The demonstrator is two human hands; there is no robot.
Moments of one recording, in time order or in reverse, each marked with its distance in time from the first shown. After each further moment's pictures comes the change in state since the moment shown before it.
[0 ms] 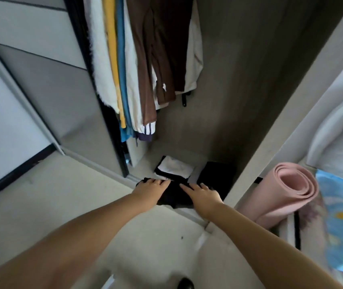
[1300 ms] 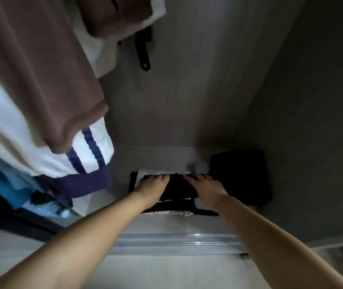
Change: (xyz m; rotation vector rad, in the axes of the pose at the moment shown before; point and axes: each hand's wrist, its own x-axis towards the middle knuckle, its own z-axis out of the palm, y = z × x) left_hand 0.529 -0.158 0.240 0.041 -0.012 0.396; right_hand 0.480 0.118 0.188 0.173 0.014 0.408
